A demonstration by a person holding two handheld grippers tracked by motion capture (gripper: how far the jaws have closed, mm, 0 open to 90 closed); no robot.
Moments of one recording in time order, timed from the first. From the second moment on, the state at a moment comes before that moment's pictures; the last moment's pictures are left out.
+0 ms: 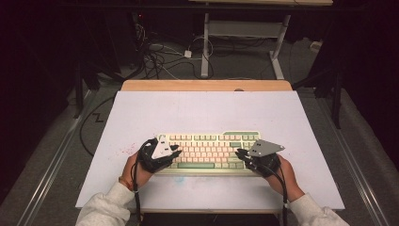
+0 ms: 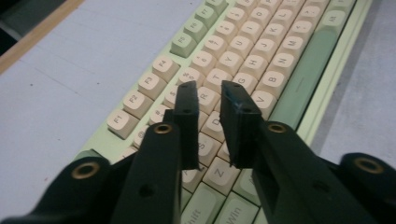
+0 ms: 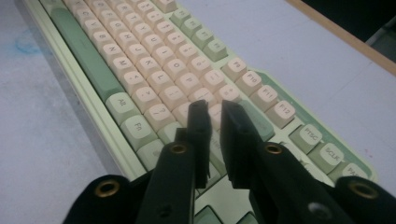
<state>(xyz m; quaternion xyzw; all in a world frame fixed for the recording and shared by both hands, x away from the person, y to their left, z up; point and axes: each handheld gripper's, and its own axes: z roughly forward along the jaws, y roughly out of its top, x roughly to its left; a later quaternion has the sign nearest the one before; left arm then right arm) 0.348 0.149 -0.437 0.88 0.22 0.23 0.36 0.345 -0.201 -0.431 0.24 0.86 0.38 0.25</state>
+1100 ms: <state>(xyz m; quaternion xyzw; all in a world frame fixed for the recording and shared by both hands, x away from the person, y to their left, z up) 0.333 0.158 -0.432 0.85 0.22 0.27 0.39 0.334 -0.210 -0.413 0.25 0.81 0.44 0.29</state>
